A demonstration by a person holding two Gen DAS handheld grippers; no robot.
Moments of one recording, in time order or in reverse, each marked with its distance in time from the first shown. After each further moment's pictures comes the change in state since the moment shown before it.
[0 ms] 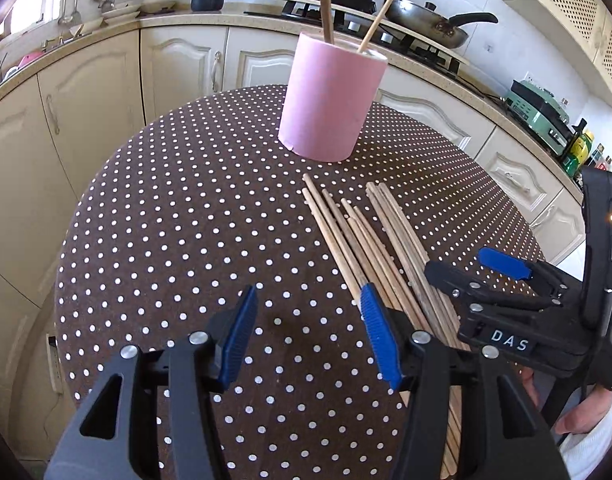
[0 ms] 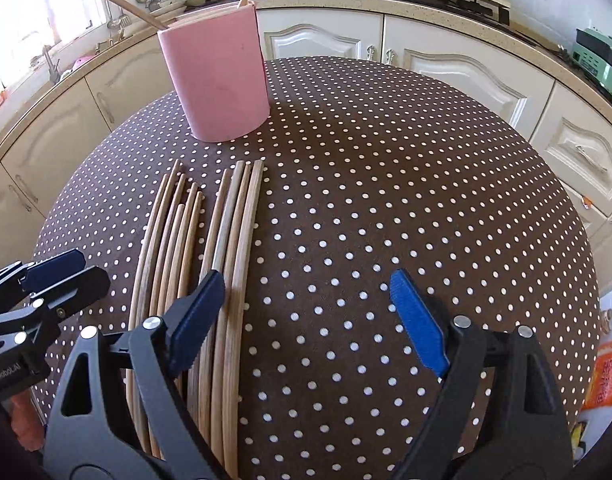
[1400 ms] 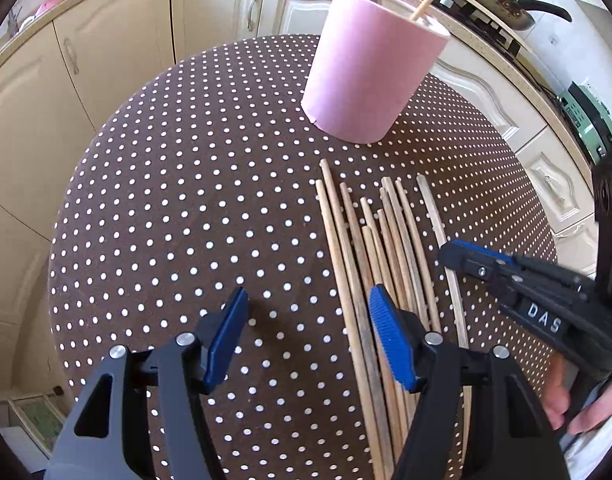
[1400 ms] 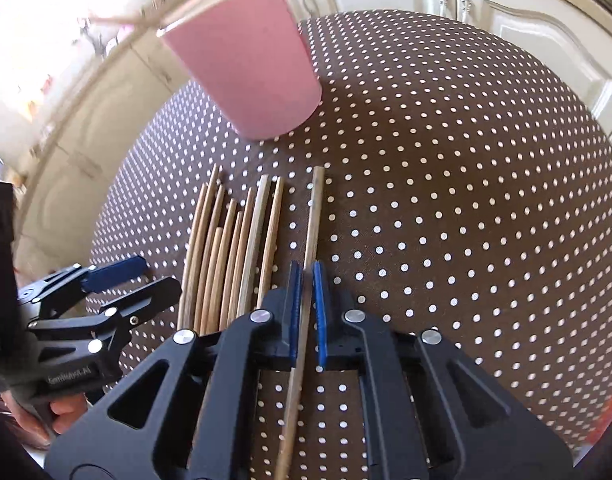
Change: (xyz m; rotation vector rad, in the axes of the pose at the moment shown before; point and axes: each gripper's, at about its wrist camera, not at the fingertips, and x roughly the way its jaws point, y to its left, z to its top) left arm 0.053 -0.008 0.070 -0.156 0.251 0.086; right arm 0.033 -0.005 0.080 -0.011 0.253 0.327
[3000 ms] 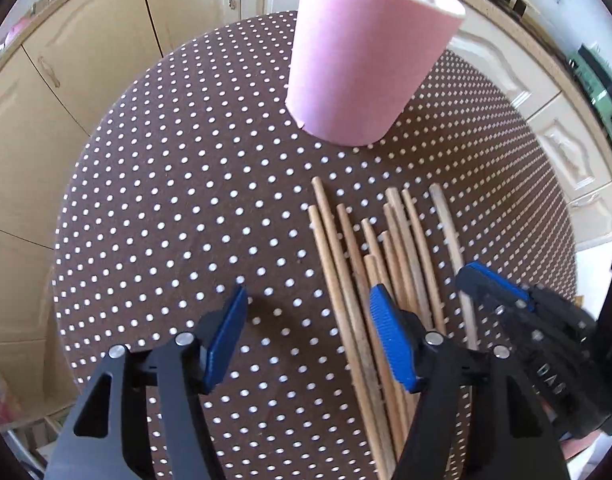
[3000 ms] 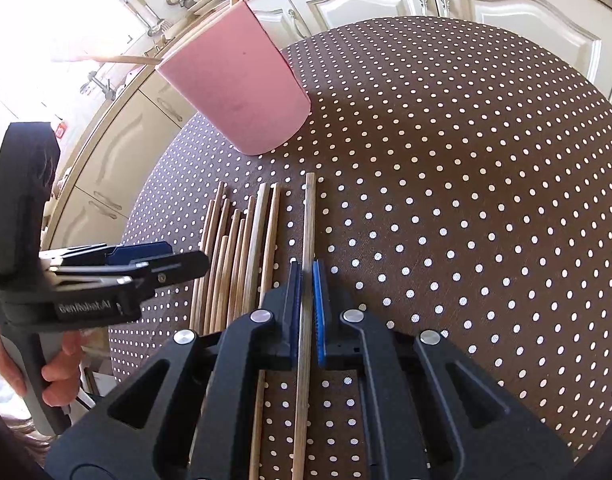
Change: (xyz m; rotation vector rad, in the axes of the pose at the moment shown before) left arm 0.023 -0.048 0.052 0.102 0.140 0.076; right arm -0.012 -0.021 -0.030 0.107 -0.097 0.083
